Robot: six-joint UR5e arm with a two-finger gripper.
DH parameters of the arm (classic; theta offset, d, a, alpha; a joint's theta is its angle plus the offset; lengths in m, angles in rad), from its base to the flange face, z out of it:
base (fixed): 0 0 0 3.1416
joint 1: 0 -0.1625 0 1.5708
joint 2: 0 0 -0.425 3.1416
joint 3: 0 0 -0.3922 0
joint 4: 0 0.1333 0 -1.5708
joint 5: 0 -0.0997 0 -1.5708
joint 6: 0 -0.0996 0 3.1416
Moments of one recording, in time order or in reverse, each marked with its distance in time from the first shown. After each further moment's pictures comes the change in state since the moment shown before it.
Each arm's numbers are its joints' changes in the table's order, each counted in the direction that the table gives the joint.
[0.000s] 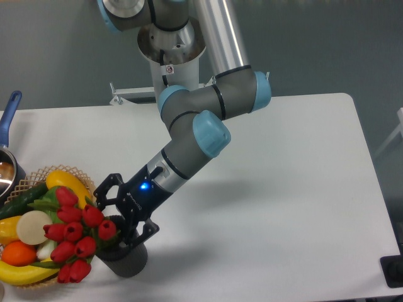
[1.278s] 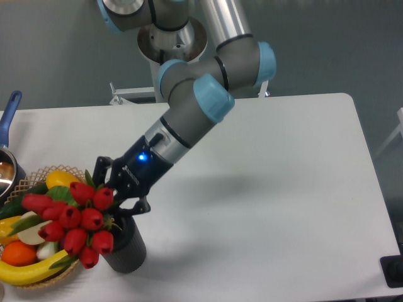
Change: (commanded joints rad) arm -0.023 -0.161 0.029 -0.002 0.044 0.147
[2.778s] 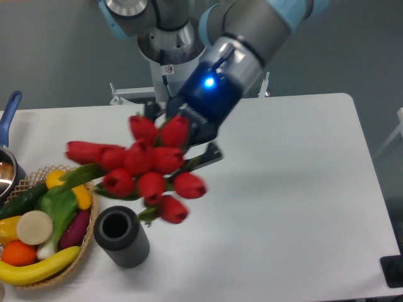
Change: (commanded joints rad) arm -0.303 -0.068 0.154 -0.009 0.081 0.121
